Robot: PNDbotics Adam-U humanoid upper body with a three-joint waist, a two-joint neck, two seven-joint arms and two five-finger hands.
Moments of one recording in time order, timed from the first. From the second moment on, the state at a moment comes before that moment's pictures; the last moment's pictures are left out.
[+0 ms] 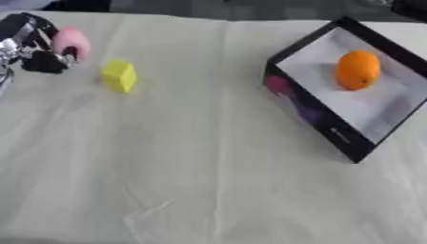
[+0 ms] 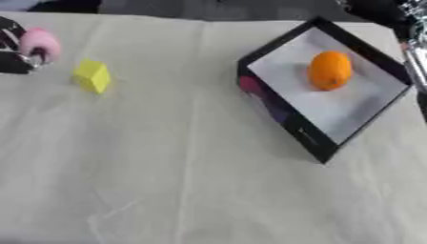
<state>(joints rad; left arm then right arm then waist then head) -0.66 0.76 -0.14 -1.41 -0.52 0.37 -0.23 -0.91 -0.53 0.19 -1.42 -0.04 0.26 0.02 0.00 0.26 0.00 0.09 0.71</state>
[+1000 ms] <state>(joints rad) -0.66 0.65 -0.22 -1.58 -0.55 0.29 -0.12 -1.06 -0.32 0.31 -1.37 0.10 0.23 0.22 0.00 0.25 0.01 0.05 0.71</state>
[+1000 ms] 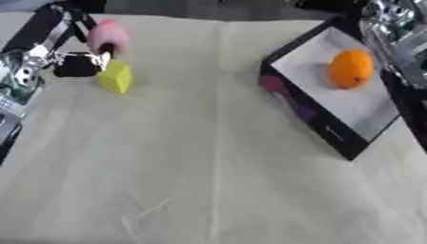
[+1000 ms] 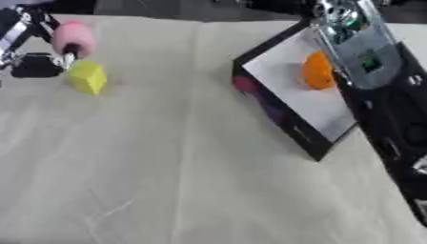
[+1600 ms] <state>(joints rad) -0.65 0.61 -0.26 -1.62 -0.55 0.25 -0.08 -1.07 -0.22 0.35 -1.32 0.20 0.20 0.28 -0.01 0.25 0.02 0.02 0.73</state>
